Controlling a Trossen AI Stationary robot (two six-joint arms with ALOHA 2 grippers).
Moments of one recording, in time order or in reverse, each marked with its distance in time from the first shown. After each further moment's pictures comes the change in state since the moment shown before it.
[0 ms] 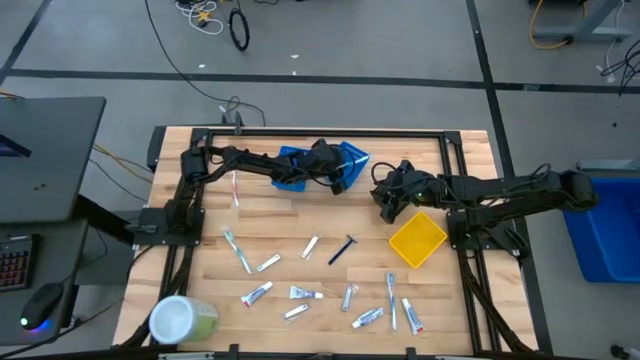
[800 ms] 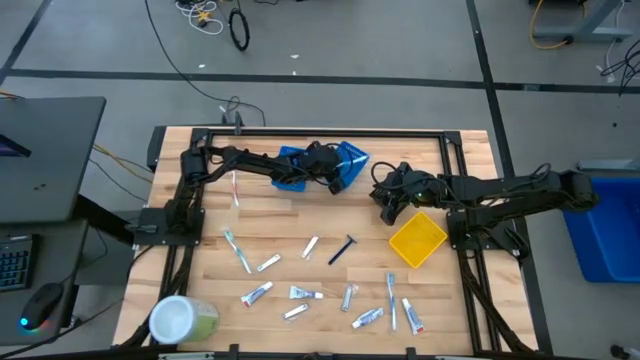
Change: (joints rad) left arm 0.003 -0.002 0.000 -0.092 -0.074 -0.091; right arm 0.000 0.000 0.000 0.000 -0.053 0.036
